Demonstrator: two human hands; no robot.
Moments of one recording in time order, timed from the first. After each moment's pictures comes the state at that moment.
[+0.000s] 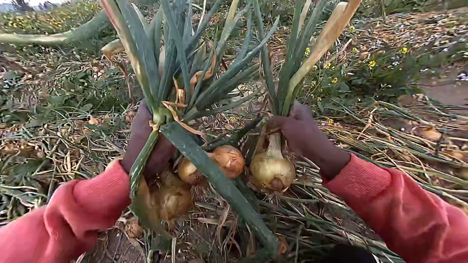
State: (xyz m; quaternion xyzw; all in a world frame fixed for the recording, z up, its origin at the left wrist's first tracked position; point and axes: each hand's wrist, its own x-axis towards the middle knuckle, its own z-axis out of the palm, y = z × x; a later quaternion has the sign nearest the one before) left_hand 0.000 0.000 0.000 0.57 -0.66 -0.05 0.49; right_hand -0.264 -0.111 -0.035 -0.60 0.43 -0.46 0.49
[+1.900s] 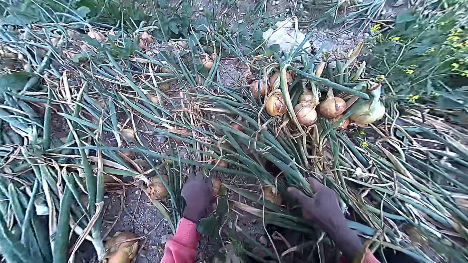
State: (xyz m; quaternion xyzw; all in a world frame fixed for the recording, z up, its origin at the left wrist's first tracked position) left_hand 0.111 0.067 -0.327 0.89 -0.35 -0.30 0.01; right_hand -0.173 -0.021 -0.263 -0.72 0.62 -0.03 0.32
